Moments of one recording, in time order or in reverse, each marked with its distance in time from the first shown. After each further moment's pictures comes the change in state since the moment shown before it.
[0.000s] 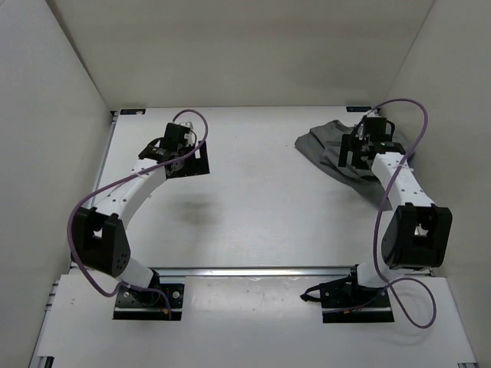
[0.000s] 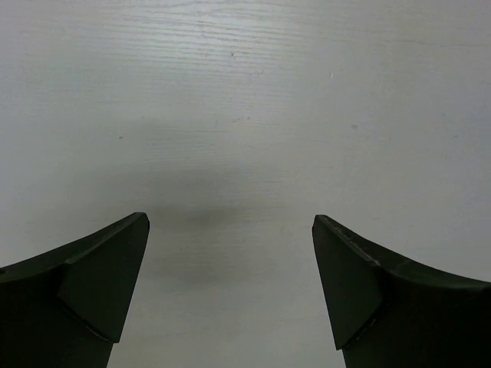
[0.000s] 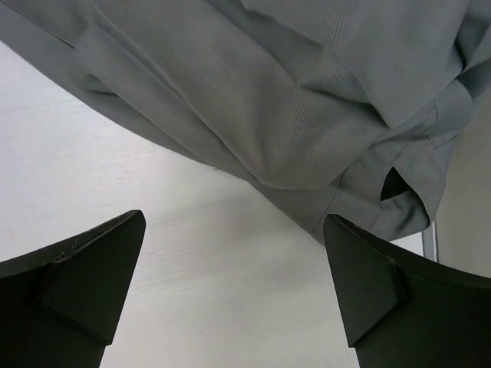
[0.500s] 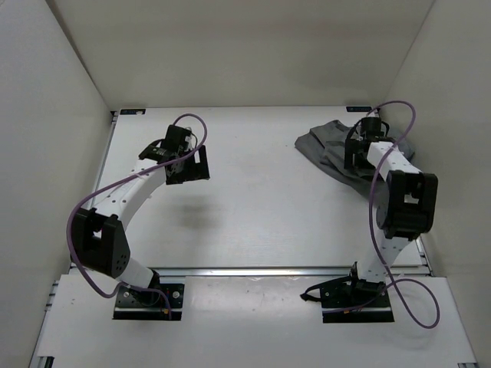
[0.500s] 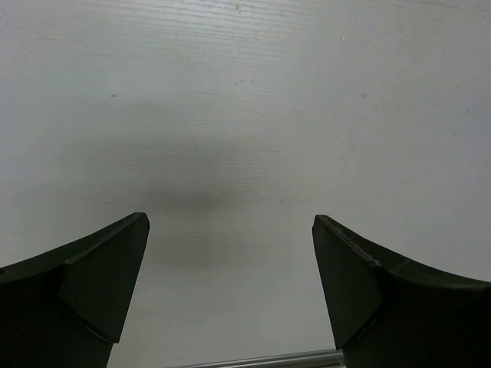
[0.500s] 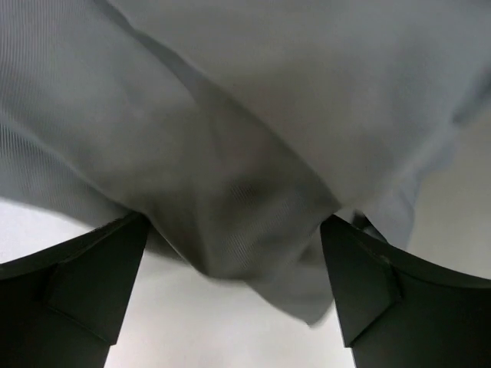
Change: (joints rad) left arm -0.005 -0.008 0.005 -0.084 0.005 -0.051; right arm -0.062 0.263 0.053 0.087 0.116 -0.108
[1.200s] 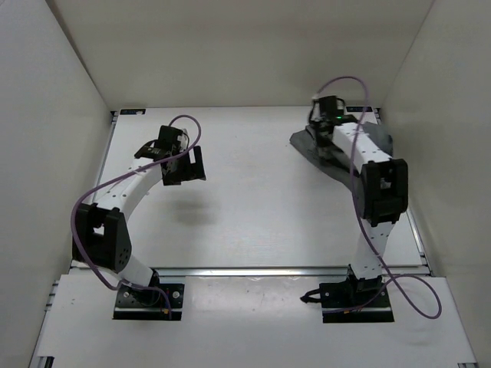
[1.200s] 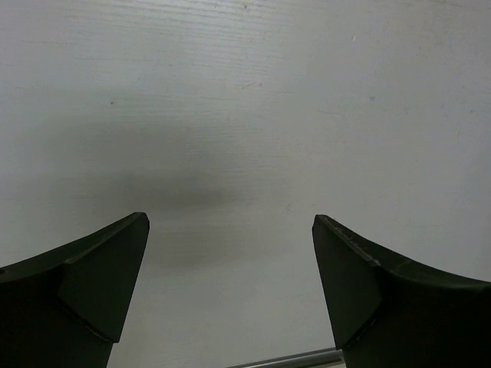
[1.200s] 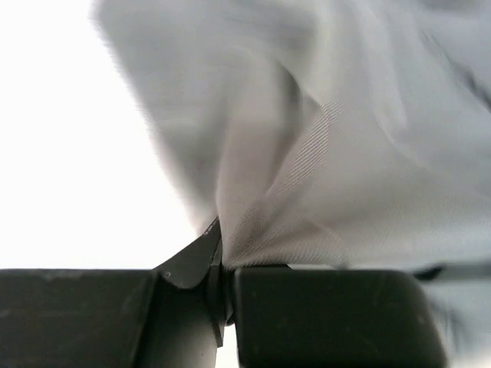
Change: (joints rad) left arm 0.076 0.031 -0.026 0.039 0.106 0.040; right arm 0.222 0.235 0.380 -0.099 -0.066 -0.034
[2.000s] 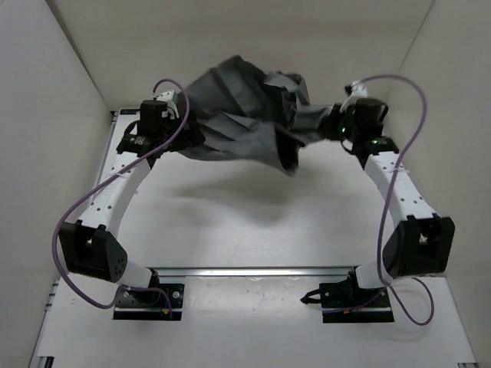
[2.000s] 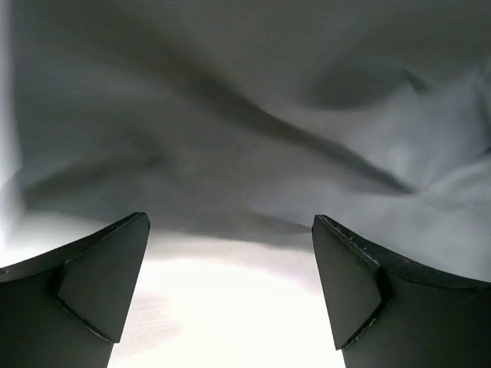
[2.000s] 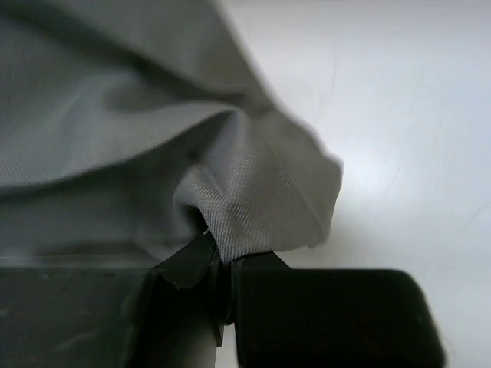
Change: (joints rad) left arm 0.034 -0.081 0.208 0.115 0.043 0.013; right arm -0.016 -0.550 -0.314 0.340 -0.457 0.298
